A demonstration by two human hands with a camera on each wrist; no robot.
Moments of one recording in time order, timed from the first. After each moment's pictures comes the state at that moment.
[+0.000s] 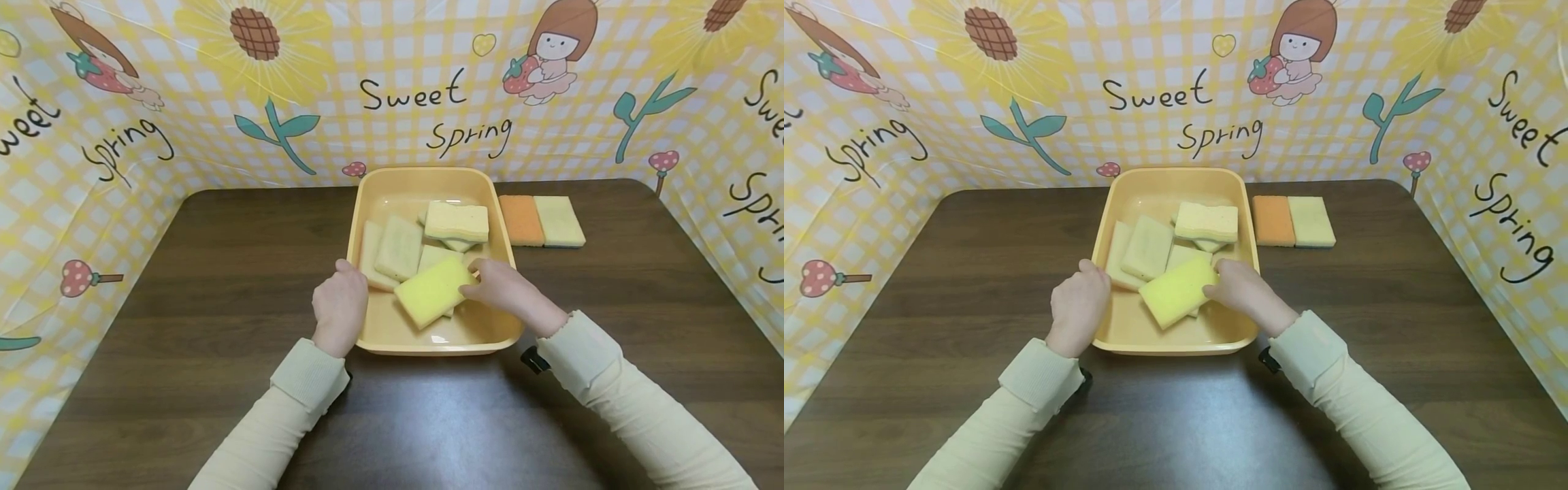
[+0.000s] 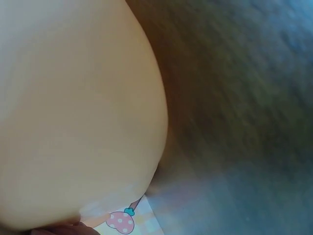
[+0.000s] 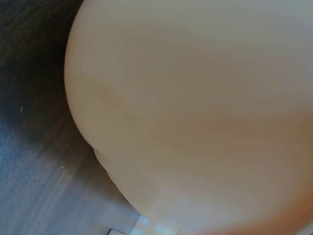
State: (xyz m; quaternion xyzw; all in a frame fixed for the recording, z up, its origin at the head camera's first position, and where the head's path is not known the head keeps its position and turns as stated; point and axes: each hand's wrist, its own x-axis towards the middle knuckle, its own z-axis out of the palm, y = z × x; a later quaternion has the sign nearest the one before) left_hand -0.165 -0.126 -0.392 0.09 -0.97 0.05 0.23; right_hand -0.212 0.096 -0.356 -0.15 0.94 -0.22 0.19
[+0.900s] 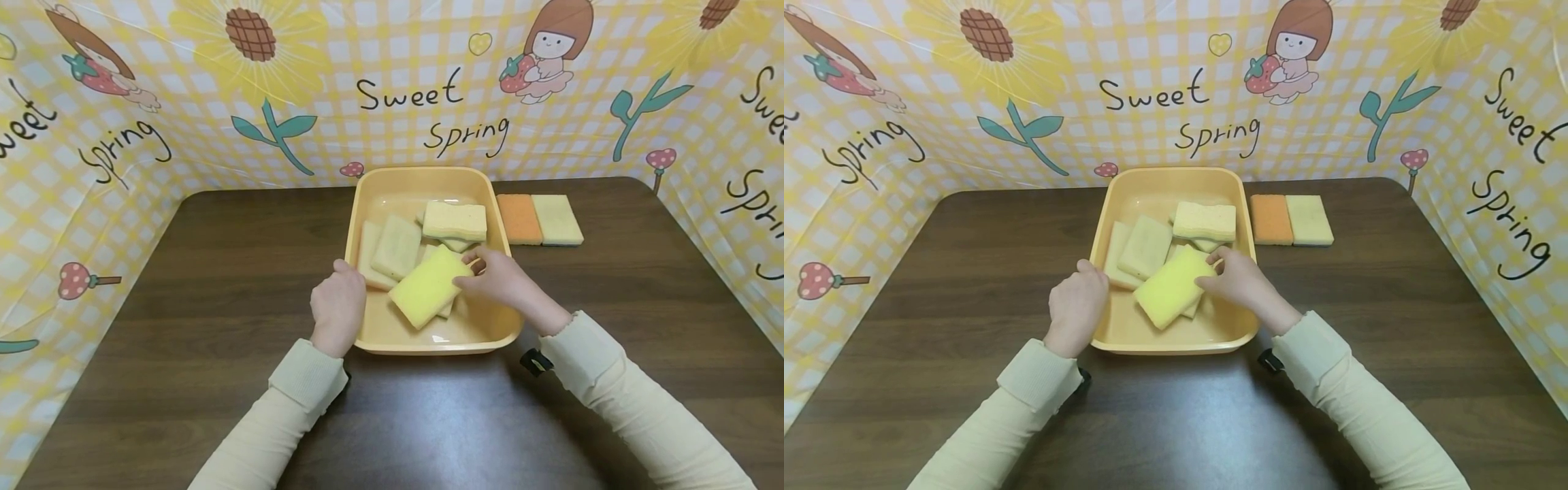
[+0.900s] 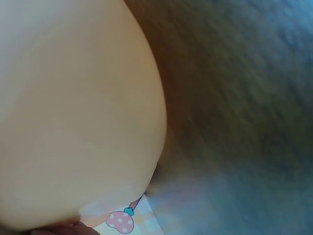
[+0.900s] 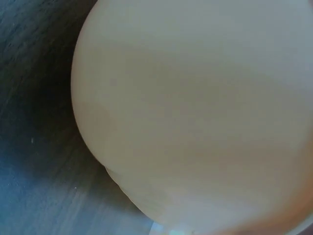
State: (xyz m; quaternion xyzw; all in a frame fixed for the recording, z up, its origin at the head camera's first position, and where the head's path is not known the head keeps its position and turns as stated) left_hand -0.165 -0.127 -0.393 0.08 -0.96 0.06 0.25; right_hand -0.214 0.101 -0.359 -0.10 0.92 -0.35 0.16
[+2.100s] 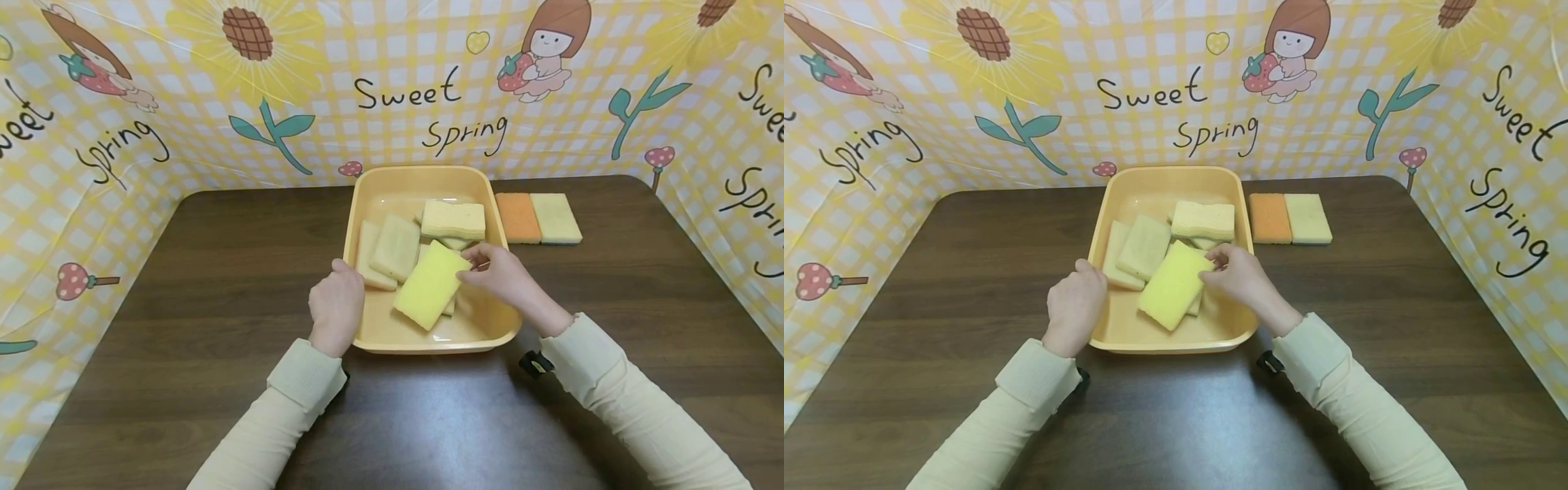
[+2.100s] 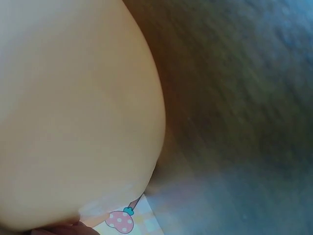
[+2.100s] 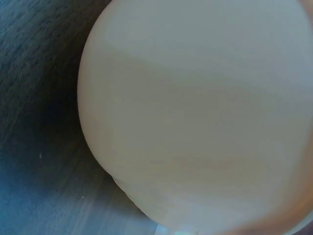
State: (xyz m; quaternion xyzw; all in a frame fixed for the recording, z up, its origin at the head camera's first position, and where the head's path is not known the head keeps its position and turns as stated) left_hand -0.165 -0.127 -0.392 0.08 -0.97 0.05 0.23; right_hand -0.212 0.105 -0.361 -0.09 0.90 -0.41 0.13
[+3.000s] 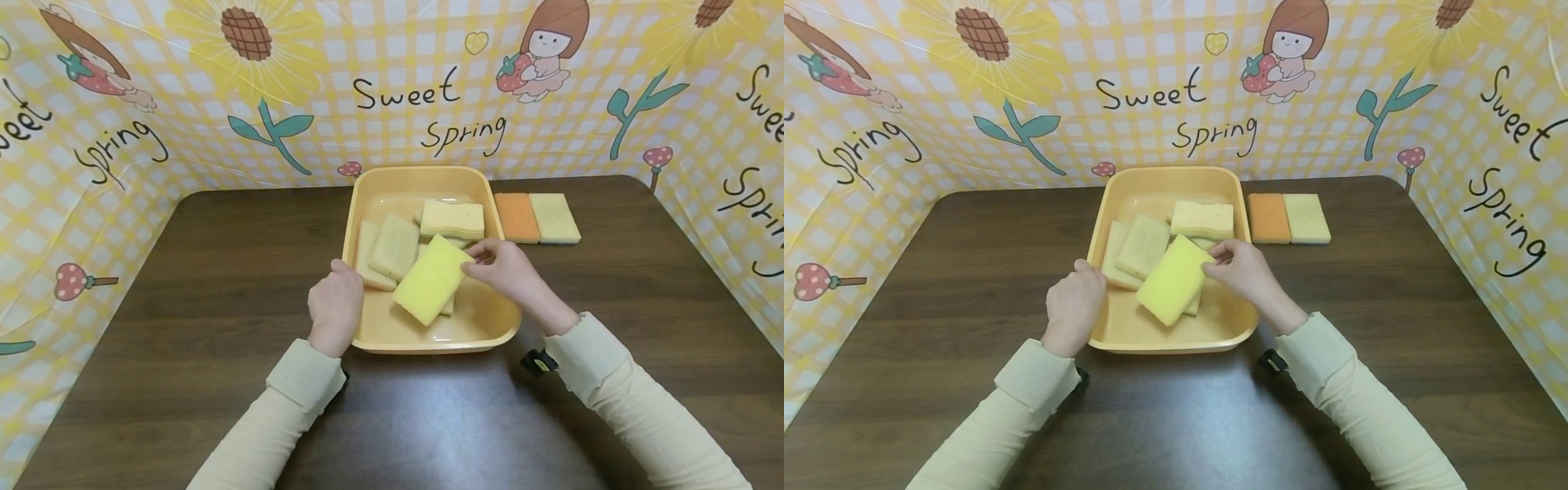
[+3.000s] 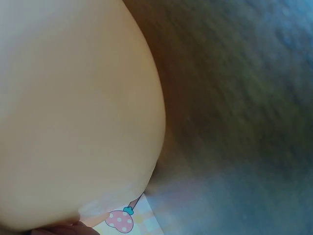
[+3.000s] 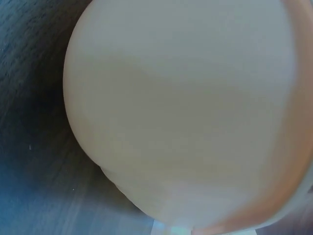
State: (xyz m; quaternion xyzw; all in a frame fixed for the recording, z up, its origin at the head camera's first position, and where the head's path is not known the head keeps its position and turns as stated) left_hand -0.166 -0.127 -0.390 0.09 -0.98 0.03 0.20; right_hand -0.212 0.109 -0.353 -0.09 0.90 -0.42 0.10
